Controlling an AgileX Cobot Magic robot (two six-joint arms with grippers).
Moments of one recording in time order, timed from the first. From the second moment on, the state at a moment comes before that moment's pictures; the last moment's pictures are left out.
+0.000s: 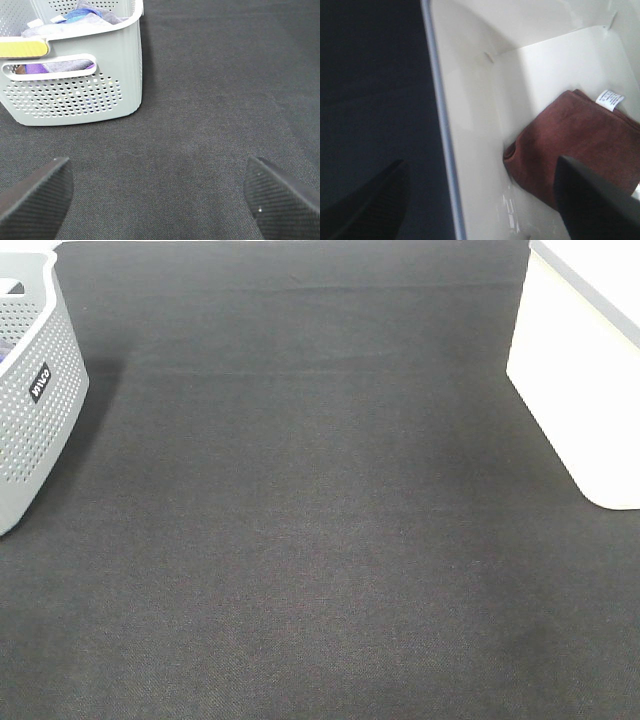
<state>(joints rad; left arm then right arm) -0.01 0.00 -0.50 -0.08 1.06 0.05 -0.21 1.87 -1.95 0.34 1.12 -0.09</state>
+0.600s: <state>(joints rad) -0.01 0.00 -0.50 -0.08 1.06 0.05 0.01 1.62 -1.86 0.28 1.21 -0.08</state>
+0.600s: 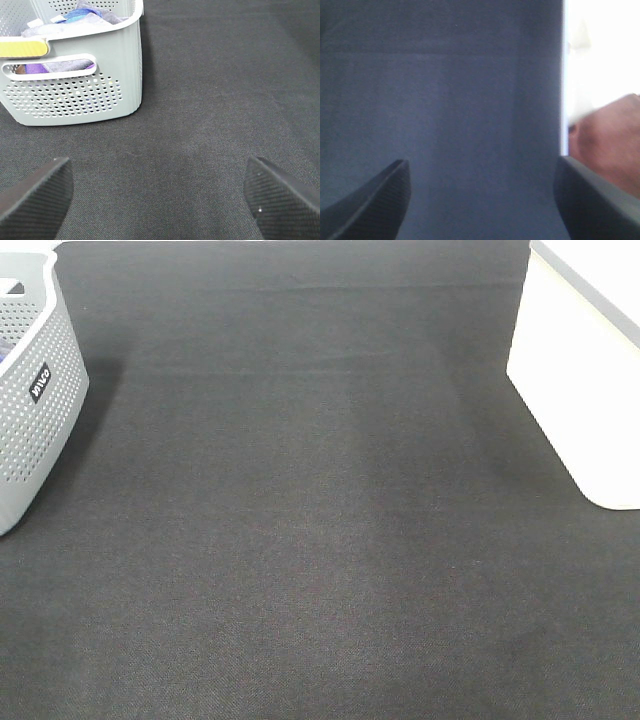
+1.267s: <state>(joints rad) -0.01 0.00 -0.50 -0.08 1.06 0.05 0.01 0.97 -0.96 0.06 1.21 0.03</state>
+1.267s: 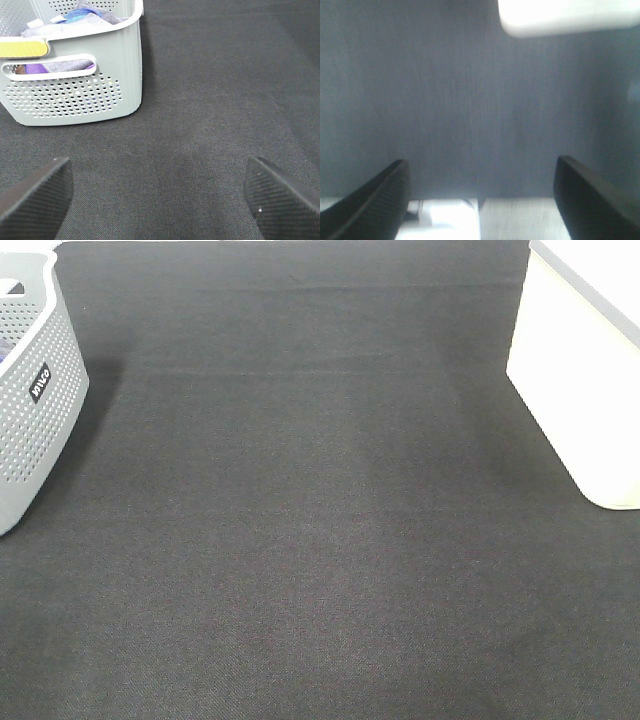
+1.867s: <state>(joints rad) -0.01 0.00 -0.50 -0.08 1.06 0.05 0.01 0.39 -0.53 0.05 1.09 0.01</state>
